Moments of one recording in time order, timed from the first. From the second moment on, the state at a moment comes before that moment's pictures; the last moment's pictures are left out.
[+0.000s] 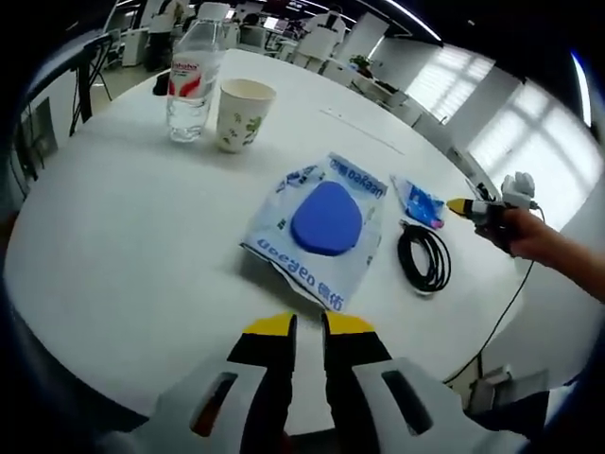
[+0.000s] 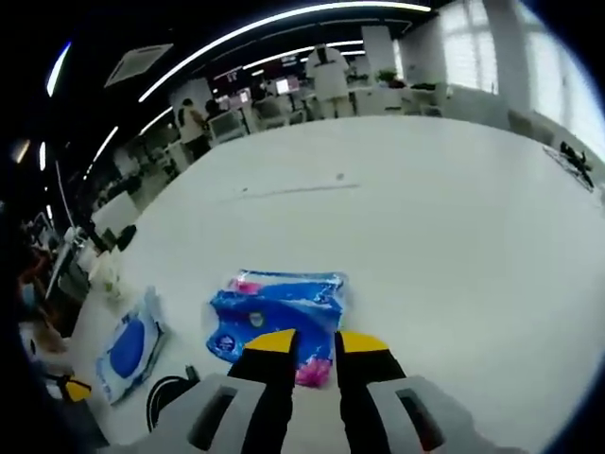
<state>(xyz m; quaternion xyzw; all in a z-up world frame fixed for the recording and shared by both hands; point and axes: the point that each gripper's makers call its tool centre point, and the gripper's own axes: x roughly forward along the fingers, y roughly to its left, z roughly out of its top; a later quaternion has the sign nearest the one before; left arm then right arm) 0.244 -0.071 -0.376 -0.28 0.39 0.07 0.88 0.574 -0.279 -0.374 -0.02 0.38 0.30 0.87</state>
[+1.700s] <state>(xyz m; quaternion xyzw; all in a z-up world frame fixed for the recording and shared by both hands) 0.265 -0.069 -0.399 -0.34 0.38 0.05 0.86 0.377 -0.223 -0.361 0.05 0.39 0.40 0.83</state>
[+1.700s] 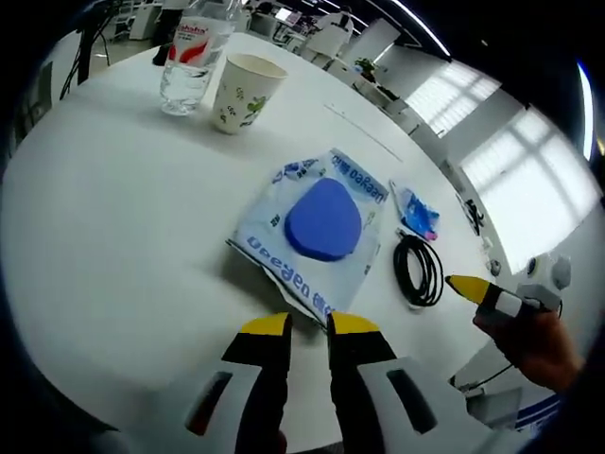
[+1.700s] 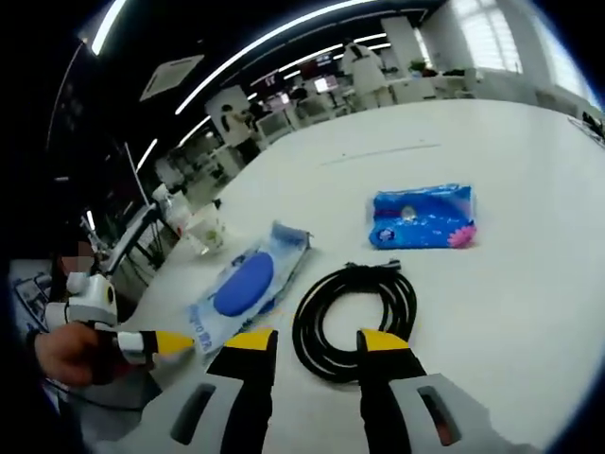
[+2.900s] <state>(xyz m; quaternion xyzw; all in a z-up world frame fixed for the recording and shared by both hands) 0.242 -0.042 -0.402 -0.33 0.38 0.06 0.86 0.322 -0.227 -0.367 0.08 0.42 0.38 0.82</state>
